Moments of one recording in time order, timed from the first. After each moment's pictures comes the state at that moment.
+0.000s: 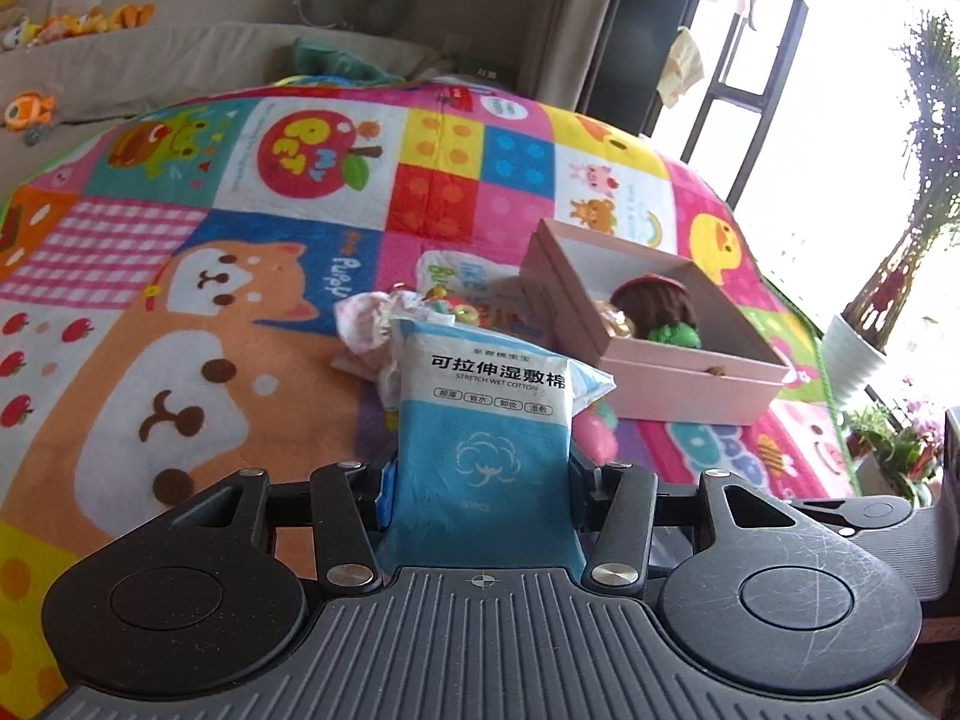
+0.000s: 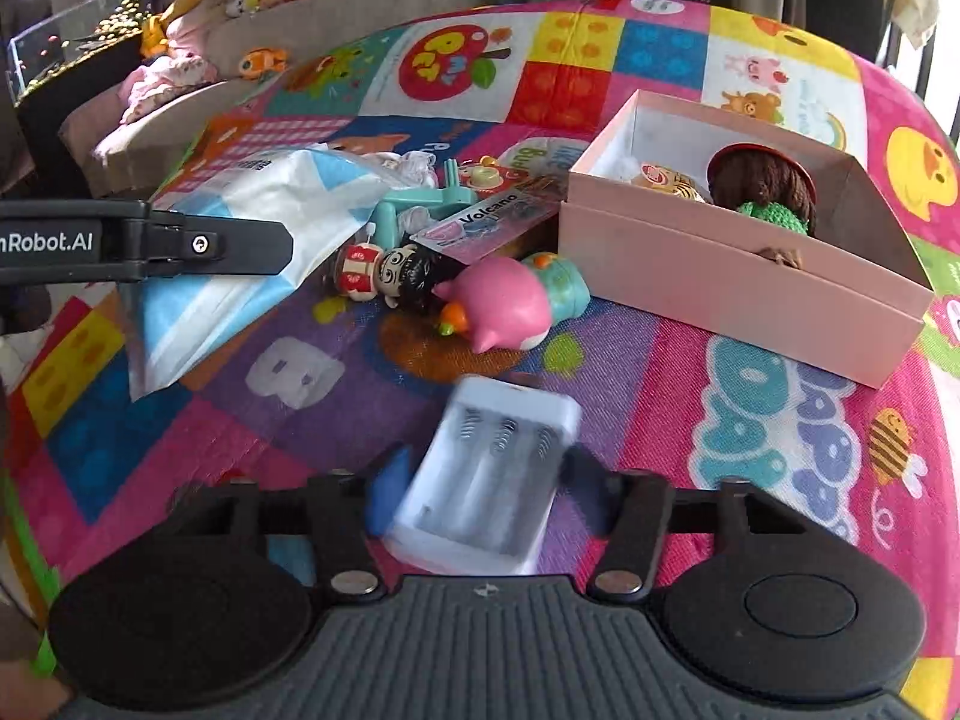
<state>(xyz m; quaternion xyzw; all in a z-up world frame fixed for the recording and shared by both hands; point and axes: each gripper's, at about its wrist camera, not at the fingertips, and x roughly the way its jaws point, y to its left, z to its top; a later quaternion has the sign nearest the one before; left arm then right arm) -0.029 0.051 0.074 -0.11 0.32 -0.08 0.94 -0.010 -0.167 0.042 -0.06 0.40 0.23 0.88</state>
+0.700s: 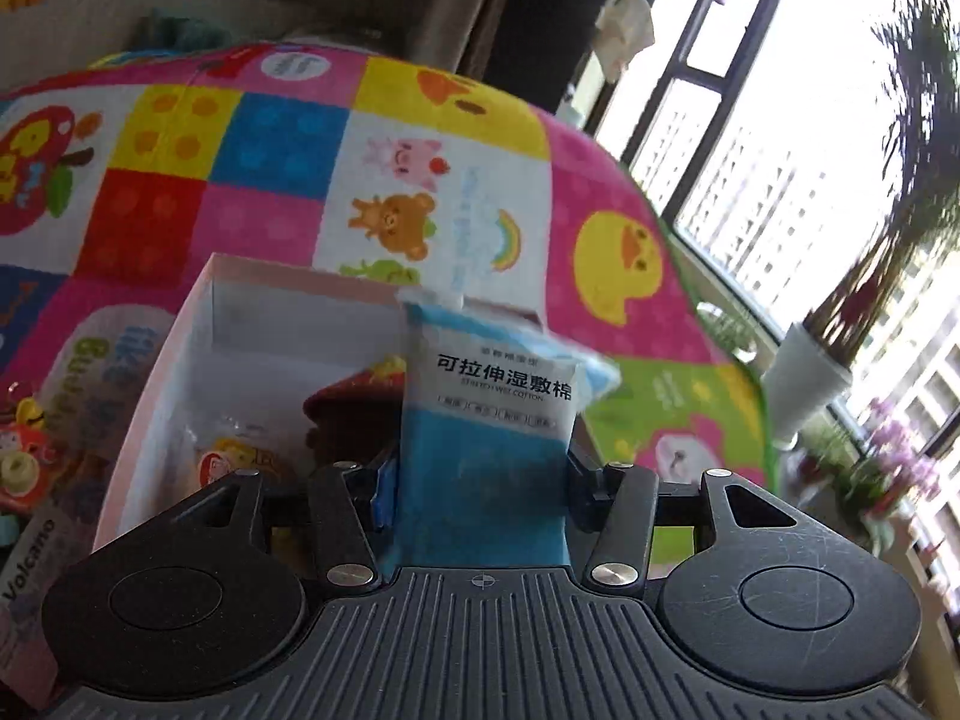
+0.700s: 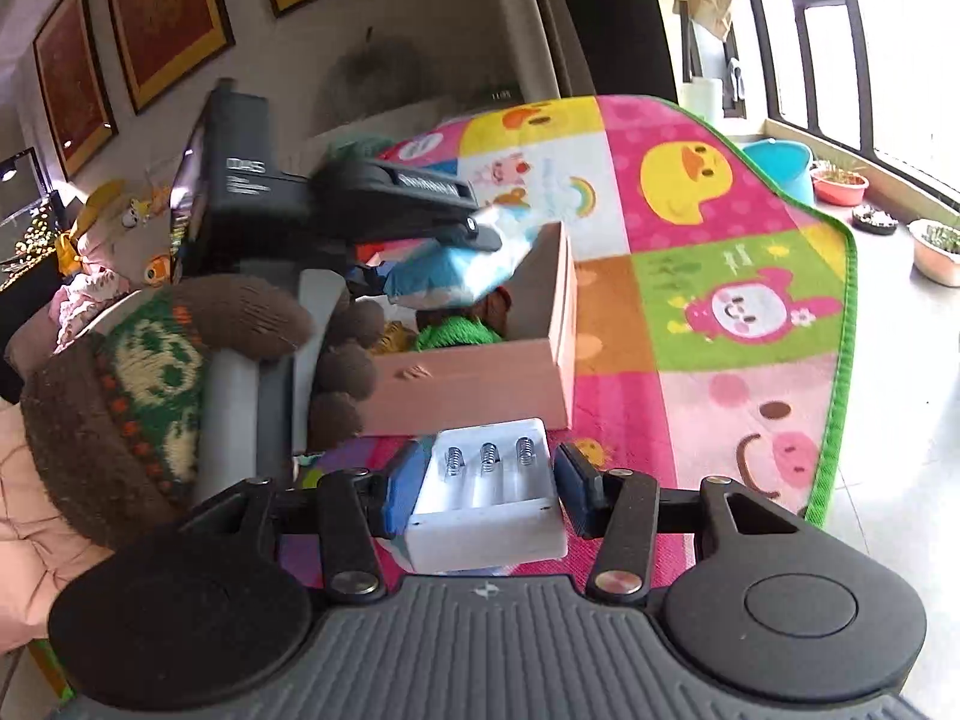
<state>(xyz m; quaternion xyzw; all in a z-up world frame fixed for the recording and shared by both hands) 0.162 -0.161 0.061 -0.11 0.35 -0.13 0.92 -0.018 -0.339 0.079 0.09 0.31 0.13 0.94</state>
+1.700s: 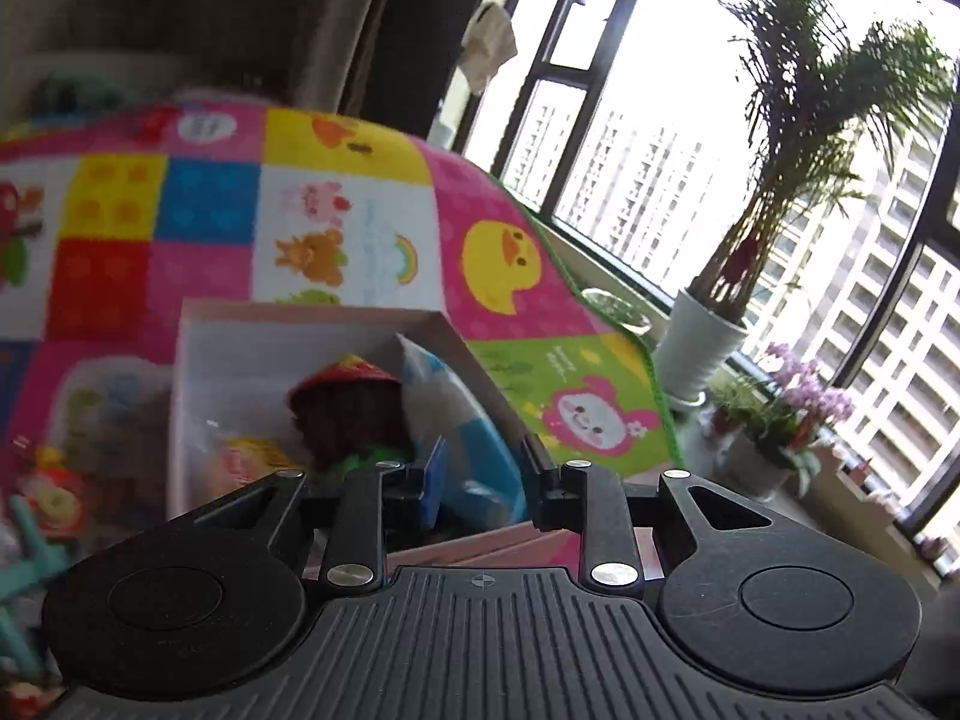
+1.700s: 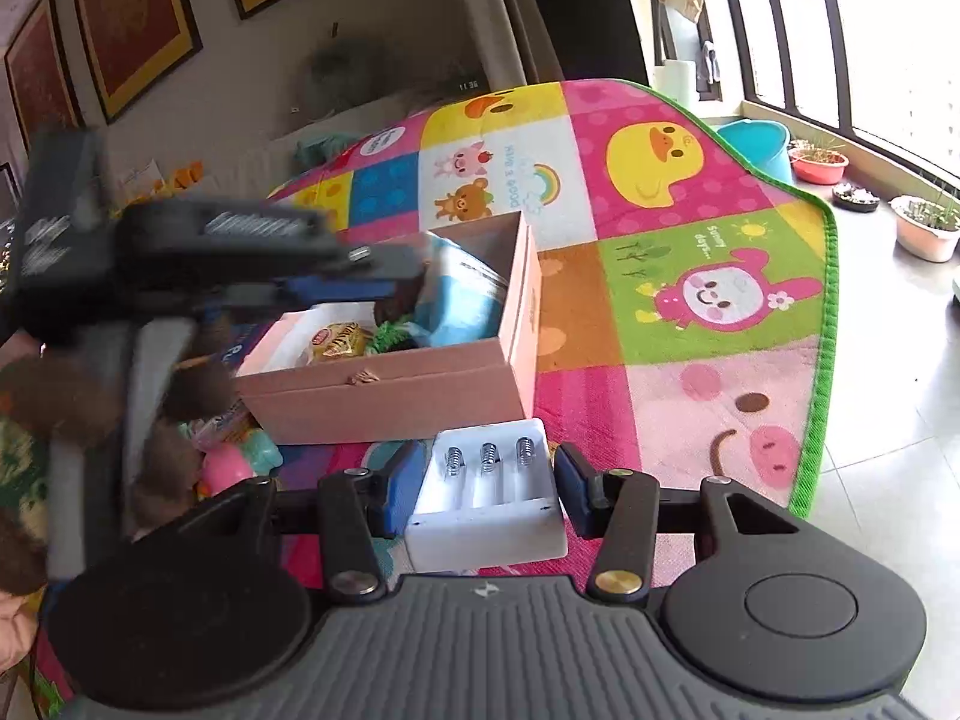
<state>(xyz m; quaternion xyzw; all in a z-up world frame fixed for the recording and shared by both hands) 0.093 -0.110 0.092 -0.06 0.28 -0.24 0.93 0.003 -0.347 0.078 0.11 0.32 0.12 0.93</state>
